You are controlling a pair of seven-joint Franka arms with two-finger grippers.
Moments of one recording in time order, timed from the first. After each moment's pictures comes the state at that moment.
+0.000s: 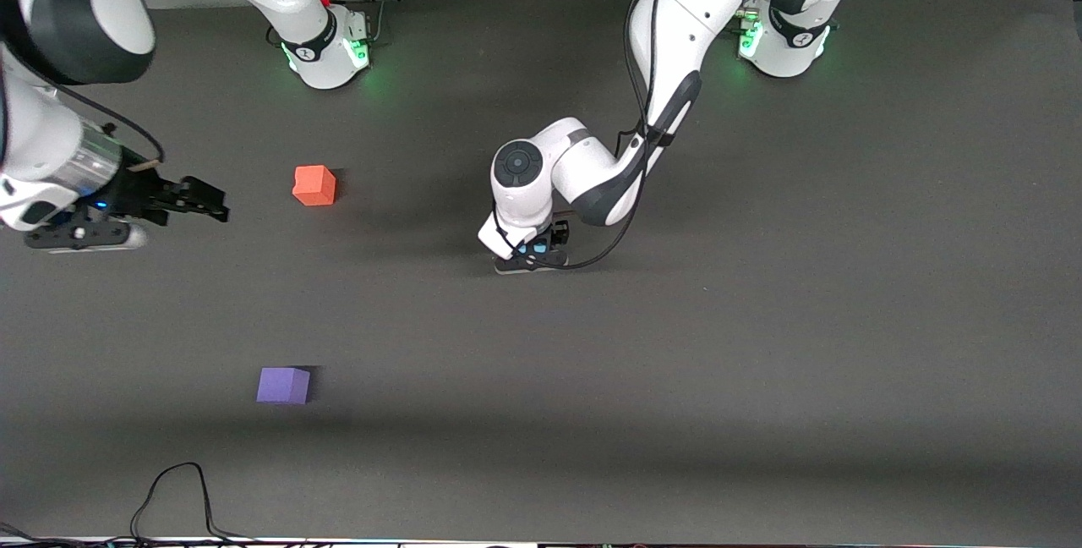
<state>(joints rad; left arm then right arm) -0.80 0.88 -0.08 -1.36 0.07 2.25 -0.99 0.15 -0.02 -0.08 -1.87 0.04 1.82 0.05</state>
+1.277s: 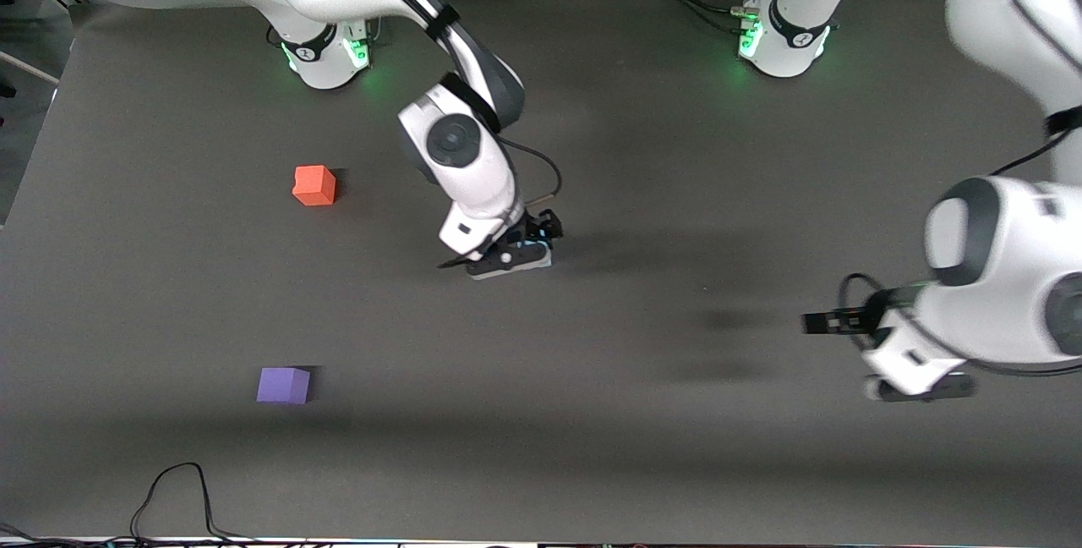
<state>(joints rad) 0.02 0.55 -0.12 -1.27 -0.04 1.67 -0.13 0.71 0.60 0.01 -1.66 0.10 2.40 0.49</state>
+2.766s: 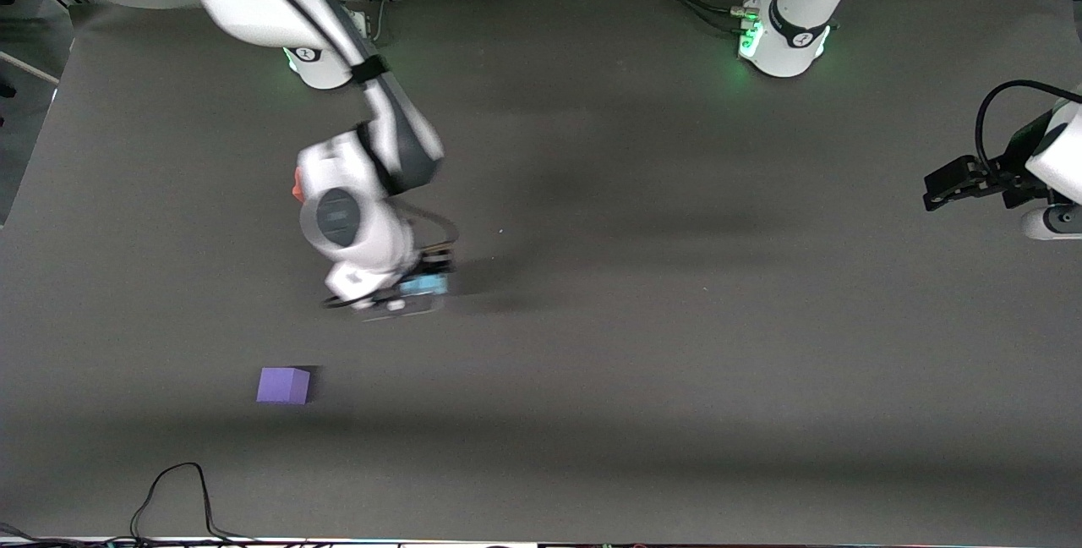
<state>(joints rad) -0.04 0.06 0.01 -1.56 0.01 1.59 -0.02 0.62 0.45 -0.29 -1.82 0.22 2.14 0.13</state>
